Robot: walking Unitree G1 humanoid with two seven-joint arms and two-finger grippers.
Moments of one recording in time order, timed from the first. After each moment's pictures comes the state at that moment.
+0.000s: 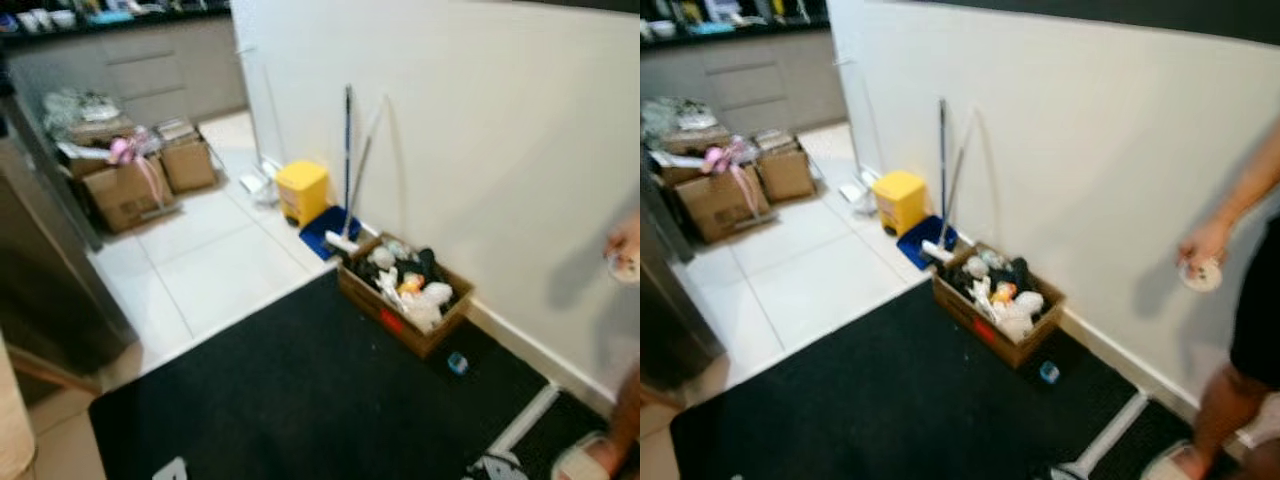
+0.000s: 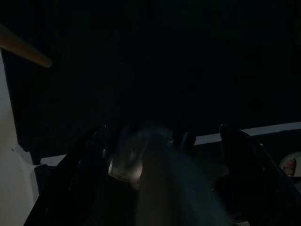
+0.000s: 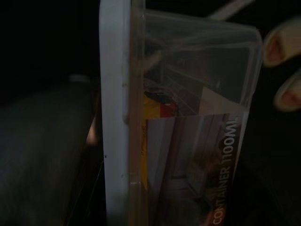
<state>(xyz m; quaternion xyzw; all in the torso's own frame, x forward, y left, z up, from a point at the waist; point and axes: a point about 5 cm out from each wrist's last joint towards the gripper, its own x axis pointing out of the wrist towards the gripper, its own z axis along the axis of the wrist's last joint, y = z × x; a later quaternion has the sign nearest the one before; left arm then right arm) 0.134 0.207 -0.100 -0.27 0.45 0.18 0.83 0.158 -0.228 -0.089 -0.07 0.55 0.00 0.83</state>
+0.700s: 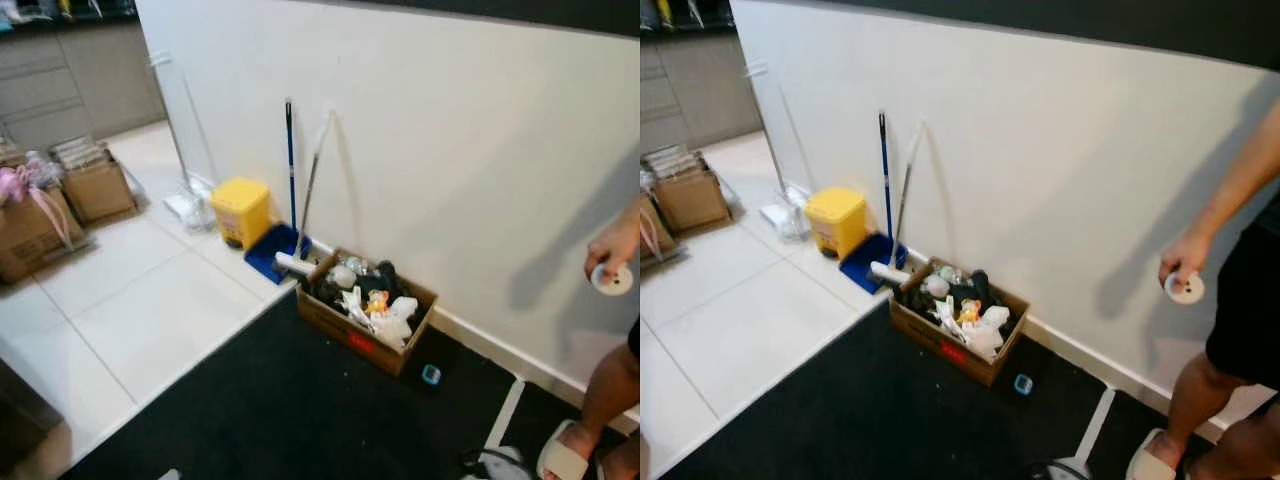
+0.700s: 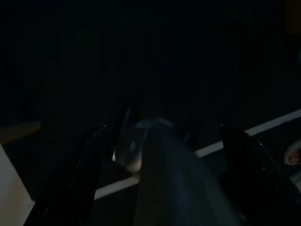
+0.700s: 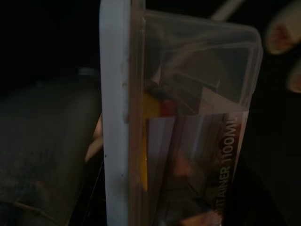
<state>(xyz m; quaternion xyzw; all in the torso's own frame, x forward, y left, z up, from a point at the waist) 0.132 0.209 -0.101 -0.27 0.45 0.18 0.83 0.151 -0.217 -0.095 -0.07 0.56 0.02 0.82</state>
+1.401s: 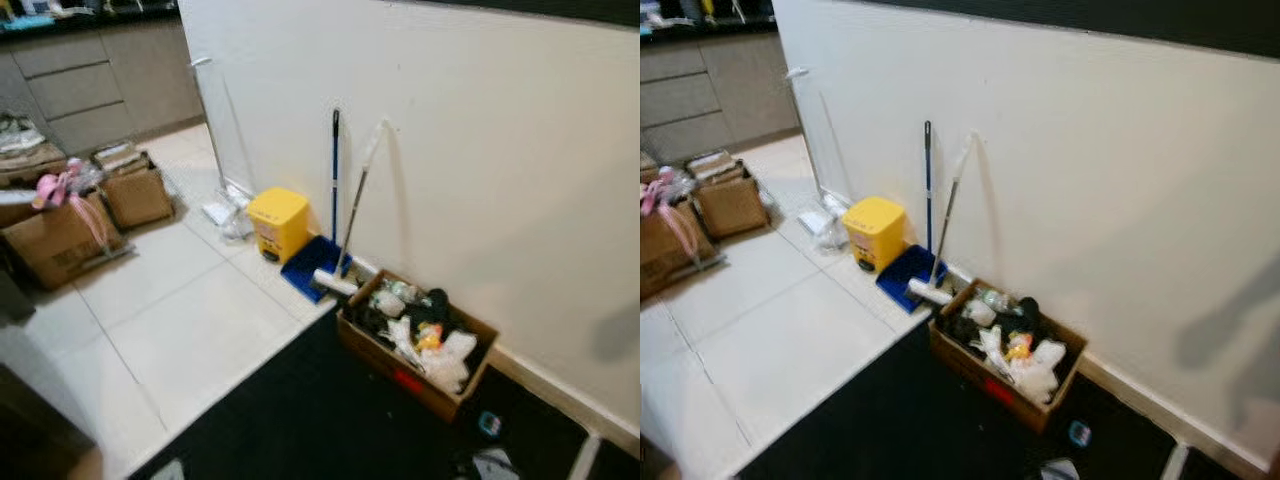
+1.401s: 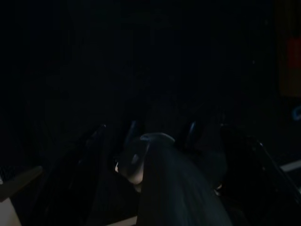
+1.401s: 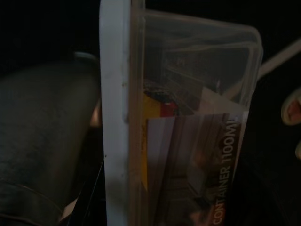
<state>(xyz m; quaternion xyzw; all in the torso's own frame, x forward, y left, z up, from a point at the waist) 0.136 0.207 -0.100 -0.27 0.45 0.17 0.83 0.152 -0.222 -0.093 -0.09 0.56 0.02 0.82</state>
